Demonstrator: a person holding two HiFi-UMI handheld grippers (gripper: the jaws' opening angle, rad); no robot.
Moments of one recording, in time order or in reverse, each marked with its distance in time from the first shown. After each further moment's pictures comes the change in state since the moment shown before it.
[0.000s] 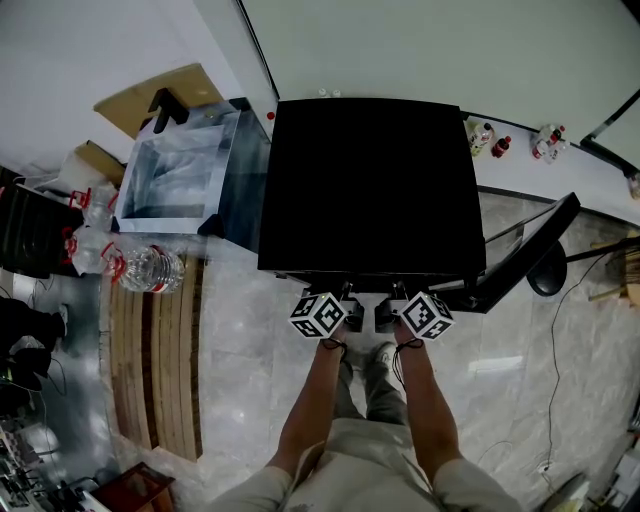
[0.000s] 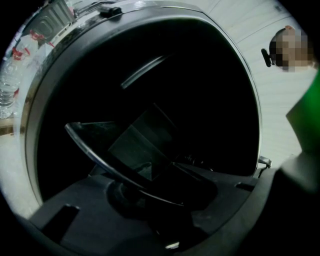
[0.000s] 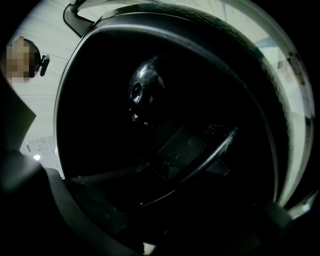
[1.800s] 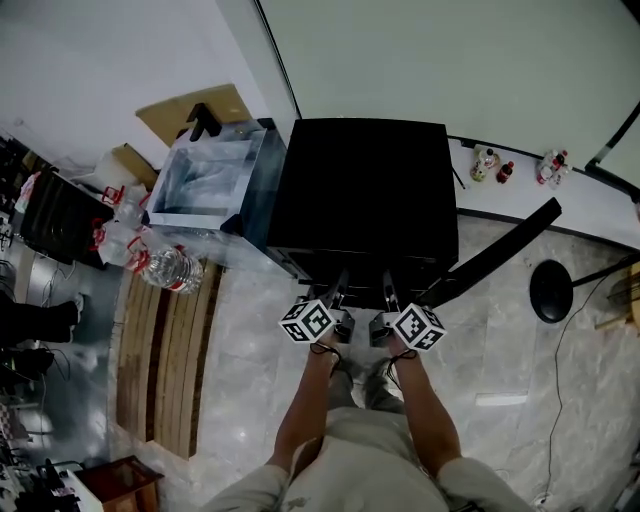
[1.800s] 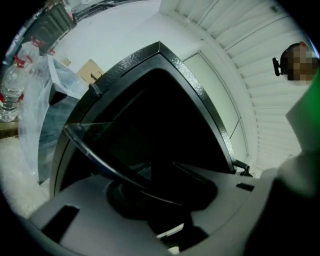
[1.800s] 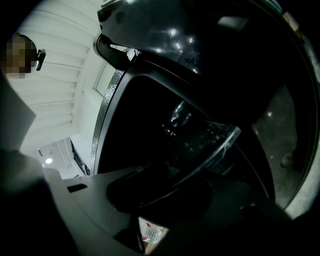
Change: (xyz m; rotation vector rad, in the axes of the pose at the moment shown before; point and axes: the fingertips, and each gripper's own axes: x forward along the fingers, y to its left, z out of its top) left arm -0.052 -0.037 0.006 0.006 -0.013 -0.001; right arm -0.051 0.042 0.008 0.035 0.054 0.115
